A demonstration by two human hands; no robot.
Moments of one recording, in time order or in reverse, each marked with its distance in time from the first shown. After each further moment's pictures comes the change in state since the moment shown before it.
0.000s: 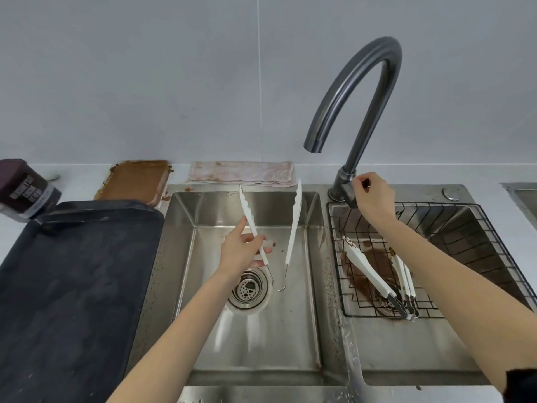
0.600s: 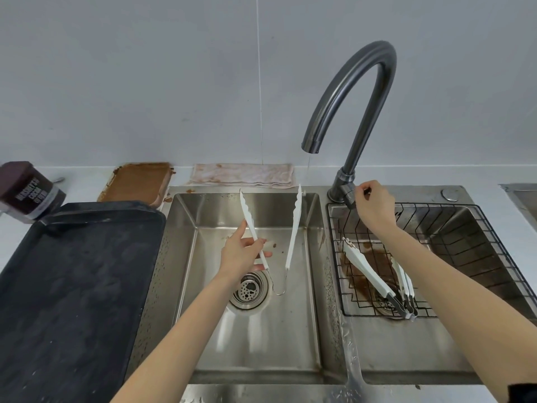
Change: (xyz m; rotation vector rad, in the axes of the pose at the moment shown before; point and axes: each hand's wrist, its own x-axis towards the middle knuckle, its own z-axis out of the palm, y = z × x) left_hand -0.011 0.000 0.001 0.006 -0.003 -0.012; right_hand -0.009 0.009 -0.001 0.029 -0.022 0.019
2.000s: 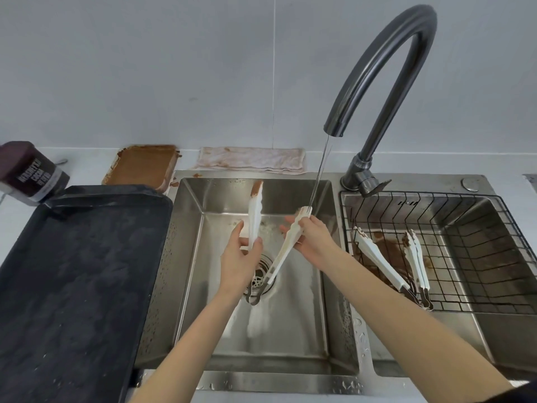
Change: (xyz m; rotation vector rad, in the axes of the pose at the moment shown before) left_hand -0.007 -0.032 -0.012 0.186 0.220 0.107; right_hand -0.076 -0.037 0.103 1.090 -0.479 0.685
